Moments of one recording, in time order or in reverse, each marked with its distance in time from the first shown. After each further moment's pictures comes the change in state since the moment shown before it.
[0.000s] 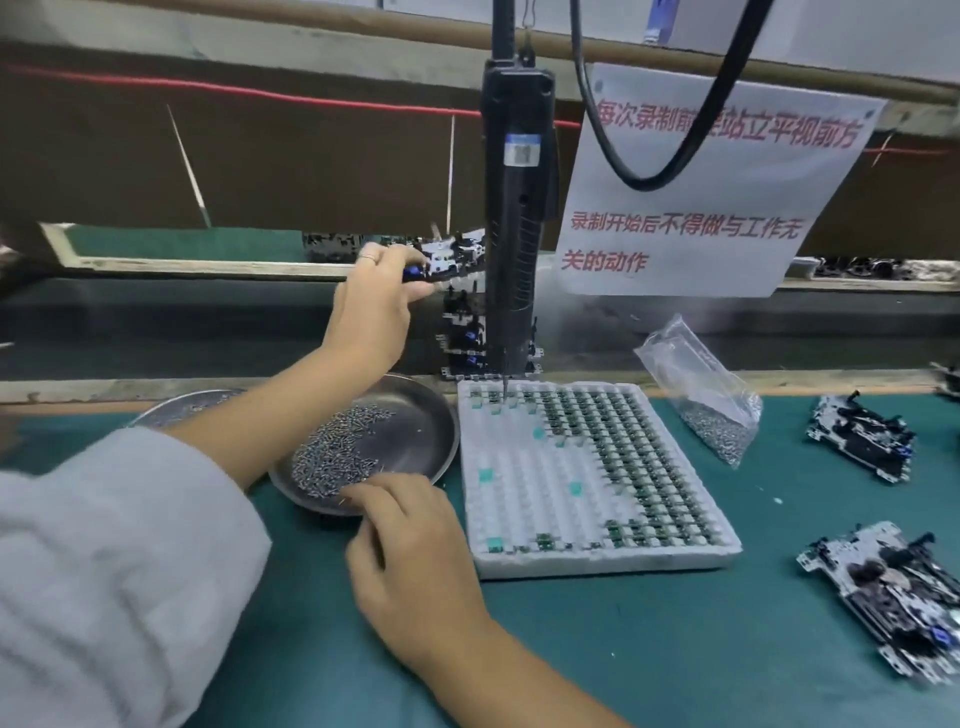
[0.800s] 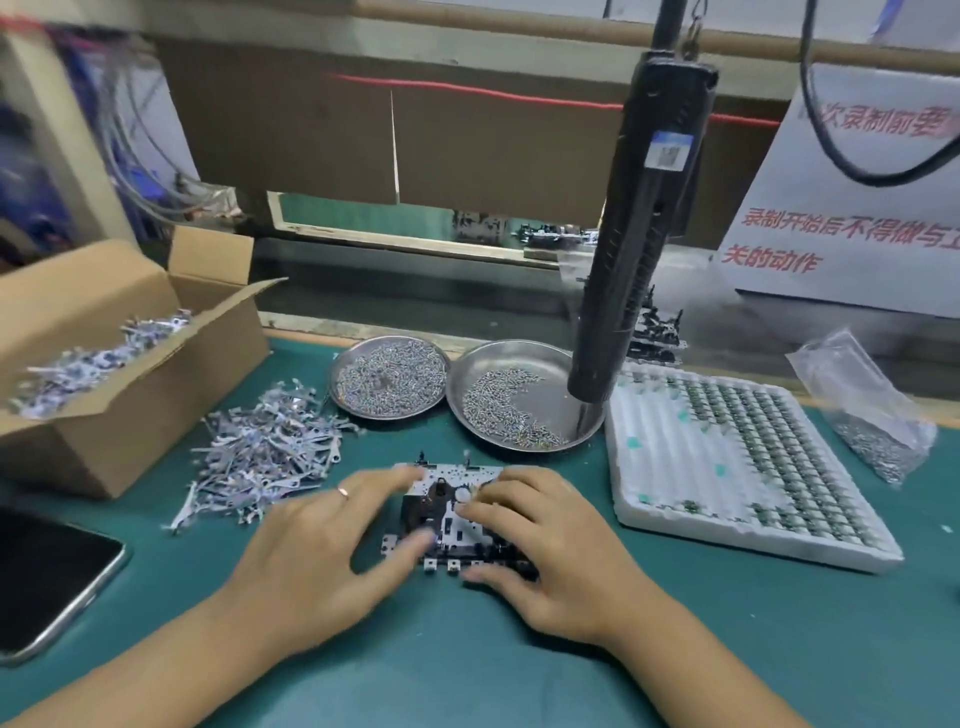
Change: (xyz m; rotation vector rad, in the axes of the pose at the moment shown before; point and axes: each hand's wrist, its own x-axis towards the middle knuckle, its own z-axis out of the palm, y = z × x) left_hand -0.246 -0.078 -0.138 0.260 -0.118 0.201; right_hand -0.019 -0.018 -0.020 -0.077 -0.393 -0.448
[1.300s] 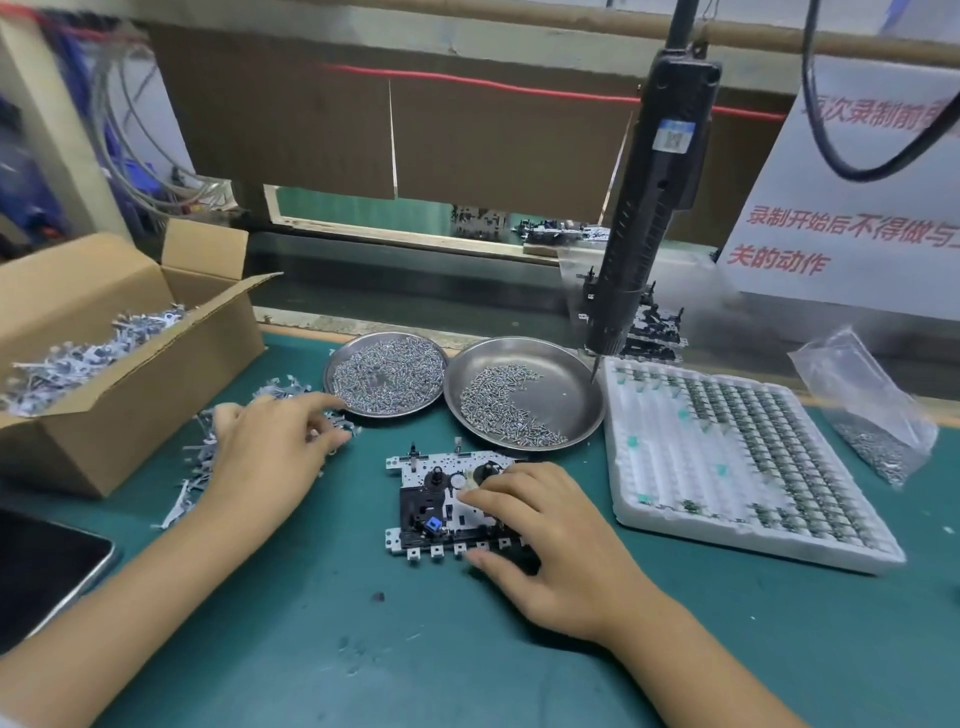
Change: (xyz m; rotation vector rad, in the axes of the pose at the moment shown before) left_hand 0.050 -0.061 0.008 0.068 -0.005 -0.521; right_hand -0.001 0.003 0.002 0.052 0.007 0.092
